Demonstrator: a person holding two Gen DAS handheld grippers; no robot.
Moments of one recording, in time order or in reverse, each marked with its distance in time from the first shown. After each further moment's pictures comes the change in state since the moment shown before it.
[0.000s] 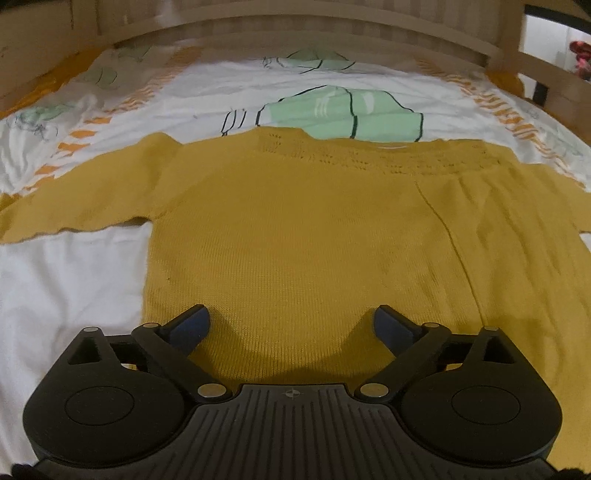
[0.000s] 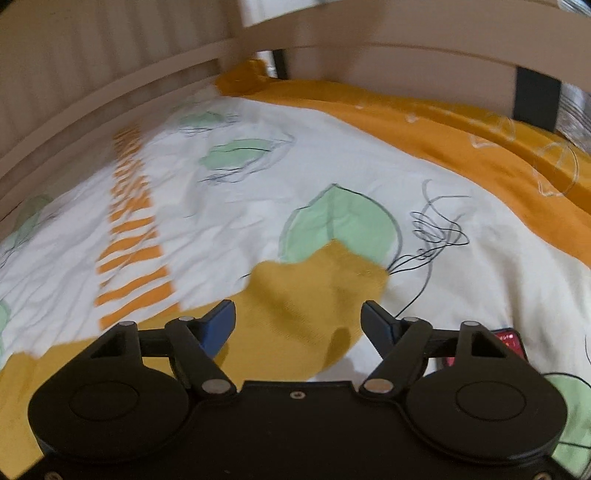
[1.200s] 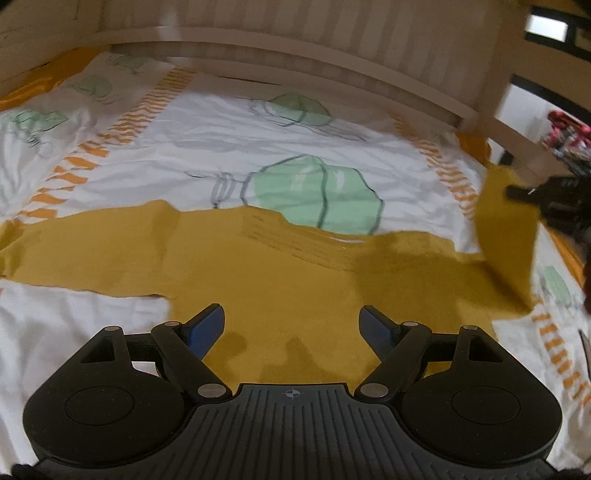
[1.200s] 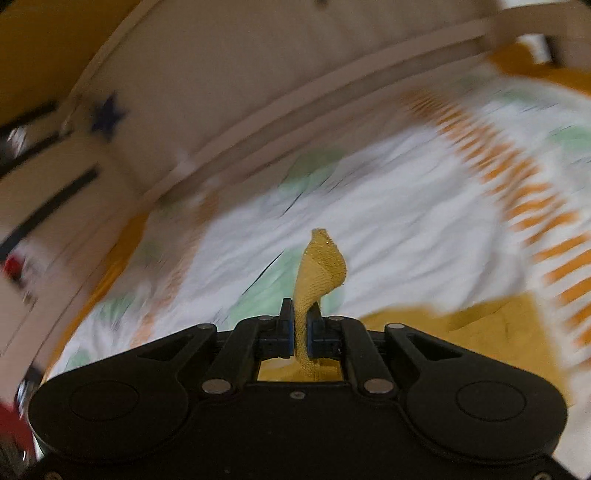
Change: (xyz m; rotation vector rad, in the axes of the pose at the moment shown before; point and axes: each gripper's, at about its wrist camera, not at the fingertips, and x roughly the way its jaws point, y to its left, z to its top) left arm -0.067 0.037 0.064 -0.148 -0.052 -0.175; right arm -0.113 0.287 -0.076 -0.202 0.103 0.770
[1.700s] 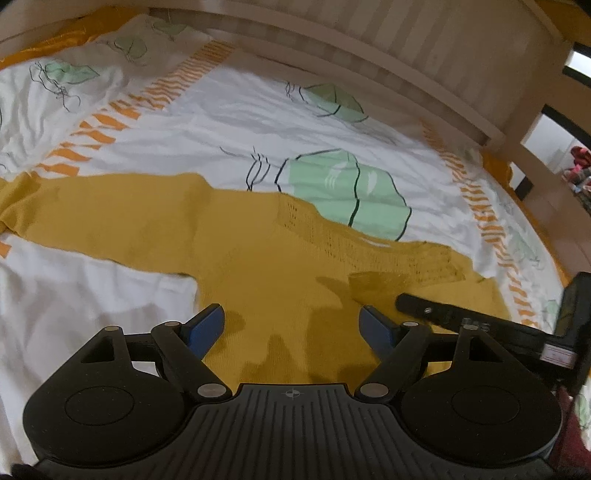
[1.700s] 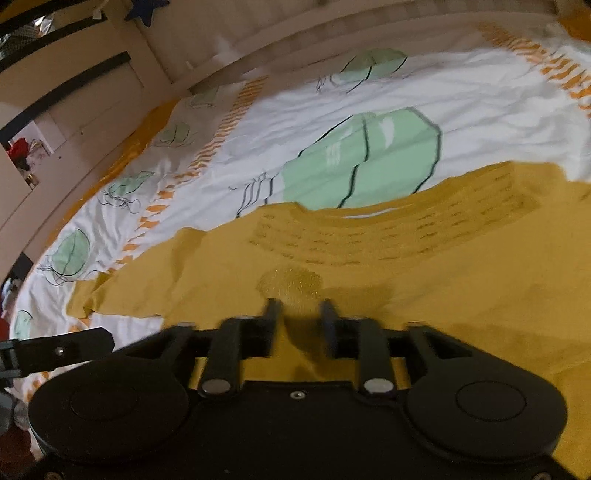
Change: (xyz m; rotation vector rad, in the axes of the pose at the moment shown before) left arm 0.009 0.035 0.004 -0.138 0.051 -0.013; right arm 0.061 0.059 -0.108 -0.152 0.197 0.003
